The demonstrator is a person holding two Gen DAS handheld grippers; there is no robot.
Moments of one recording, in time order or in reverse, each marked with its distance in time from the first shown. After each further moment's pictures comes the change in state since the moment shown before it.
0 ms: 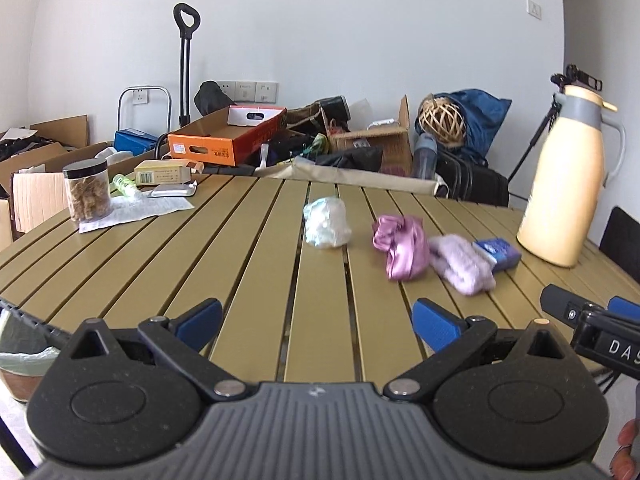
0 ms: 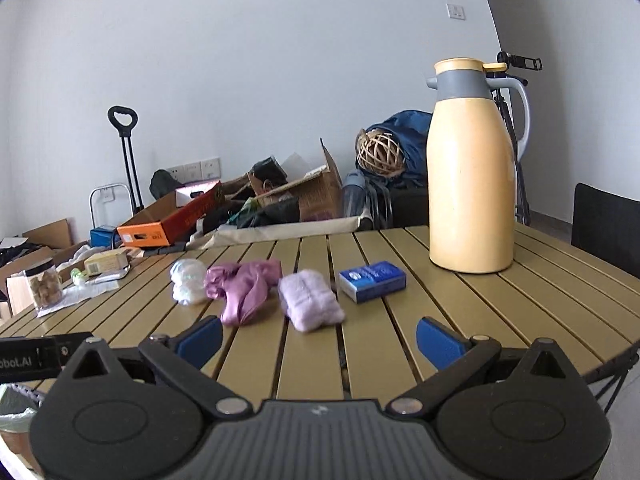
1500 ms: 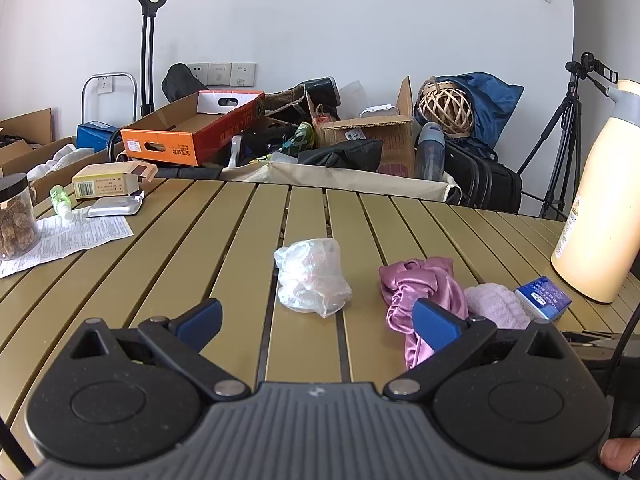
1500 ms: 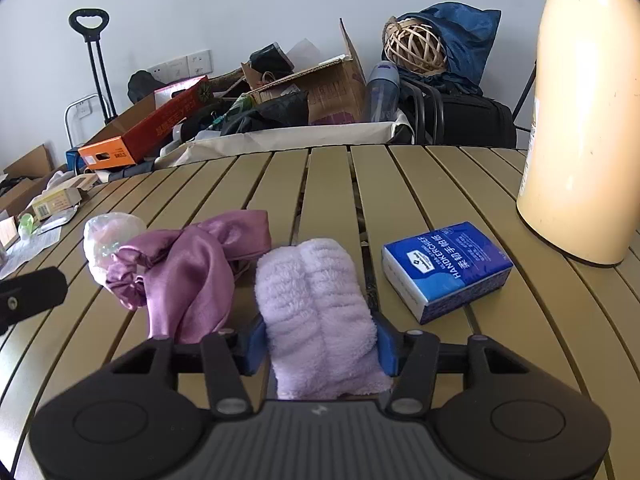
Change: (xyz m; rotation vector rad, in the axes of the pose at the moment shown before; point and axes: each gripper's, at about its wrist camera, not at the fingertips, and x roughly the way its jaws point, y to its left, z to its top) left arm 0.140 -0.009 0.055 0.020 0.056 -0.044; right arm 0.202 0.013 0.022 -0.023 0.349 0.024
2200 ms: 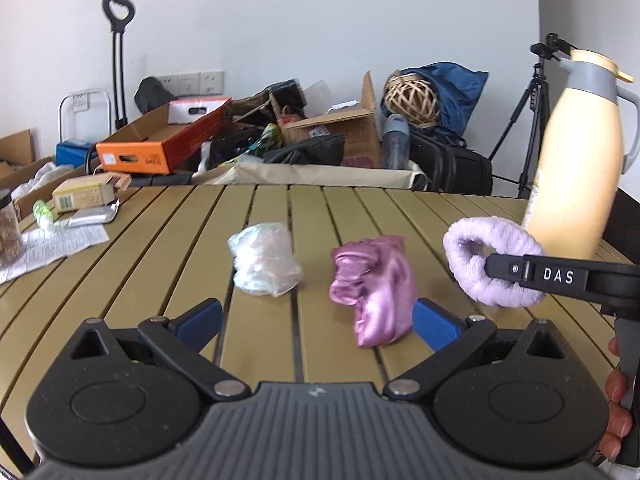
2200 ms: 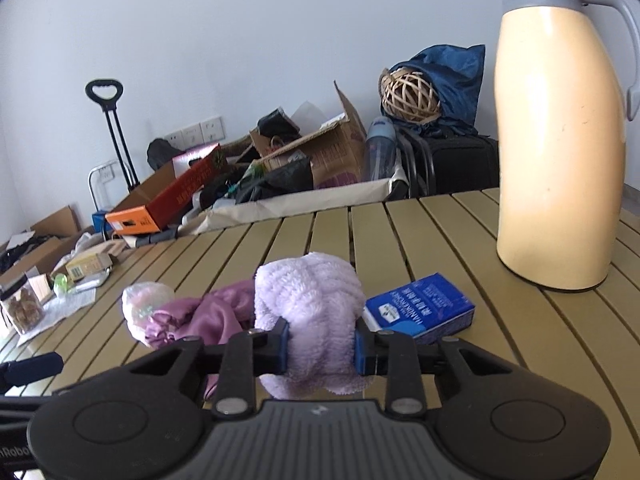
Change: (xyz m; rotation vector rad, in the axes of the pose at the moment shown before) left arm -0.021 -0.038 -0.017 0.089 -0.014 -0.043; right arm -0.050 -0.035 0.009 0.078 -0.176 0.083
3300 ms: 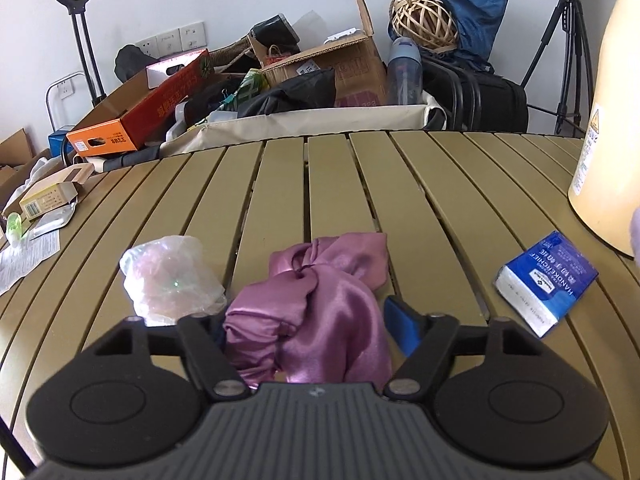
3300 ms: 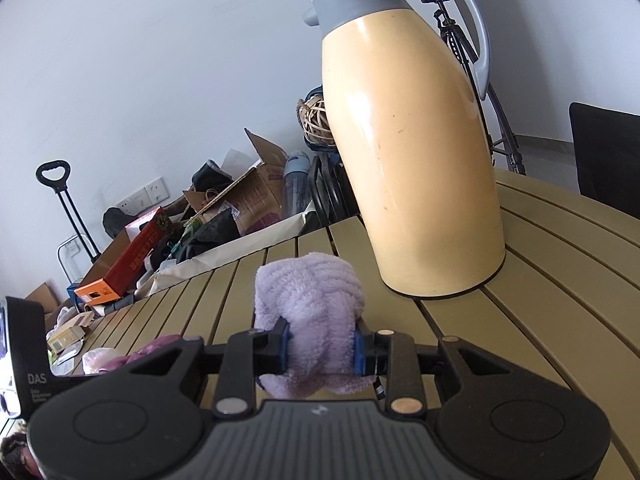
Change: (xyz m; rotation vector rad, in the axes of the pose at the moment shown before) left arm 0.122 -0.069 0.032 0.073 0.216 0.129; right arm -0.037 -0.102 0.005 0.196 -0.076 -0.060
